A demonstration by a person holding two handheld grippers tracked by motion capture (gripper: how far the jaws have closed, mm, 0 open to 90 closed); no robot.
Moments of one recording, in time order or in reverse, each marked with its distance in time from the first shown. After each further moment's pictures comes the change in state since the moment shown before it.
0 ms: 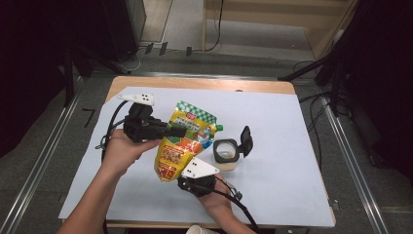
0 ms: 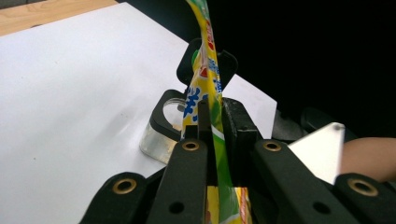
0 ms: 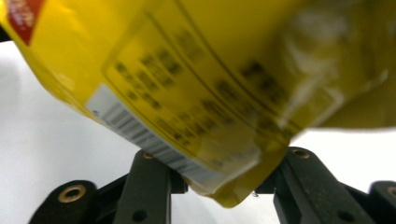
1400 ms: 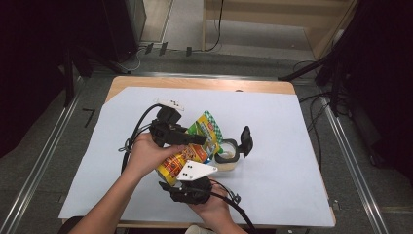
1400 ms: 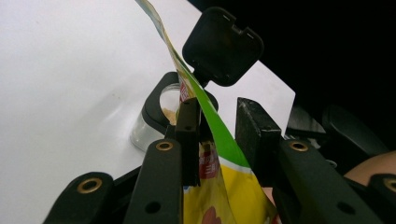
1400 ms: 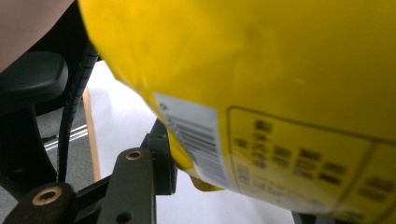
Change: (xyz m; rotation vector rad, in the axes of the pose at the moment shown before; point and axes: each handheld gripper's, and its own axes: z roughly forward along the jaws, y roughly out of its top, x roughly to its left) left arm -0.006 0.010 0.057 0.147 0.057 -0.098; right arm 0.017 0.022 -0.015 0.034 0.179 0.089
